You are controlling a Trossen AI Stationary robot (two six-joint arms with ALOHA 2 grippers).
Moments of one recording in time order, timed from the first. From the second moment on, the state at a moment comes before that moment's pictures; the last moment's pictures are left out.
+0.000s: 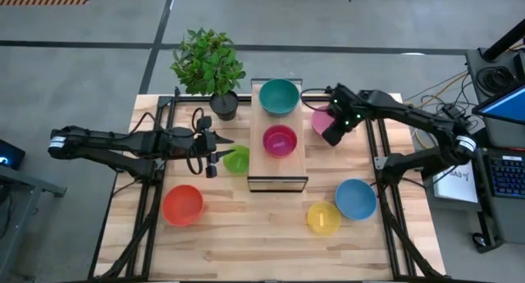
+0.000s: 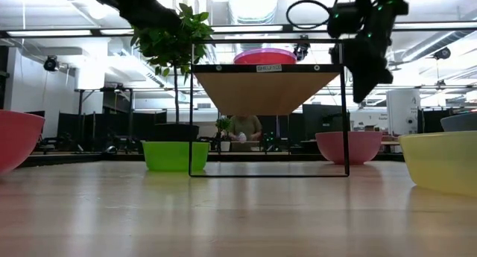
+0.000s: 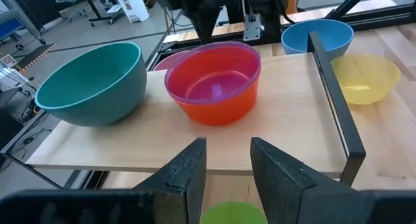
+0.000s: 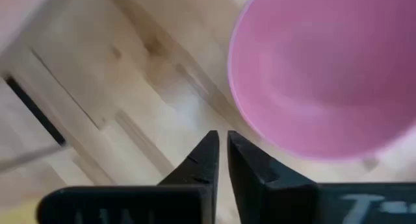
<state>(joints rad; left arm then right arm) -0.03 0.95 0.77 -0.20 -0.27 0.14 -0.63 1.27 1.03 -1.00 -0.16 0.12</state>
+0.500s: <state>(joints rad) -0.03 0.95 0.77 -0.21 -0.27 0.16 -0.63 1.35 0.97 -0.94 -0.04 -0.17</state>
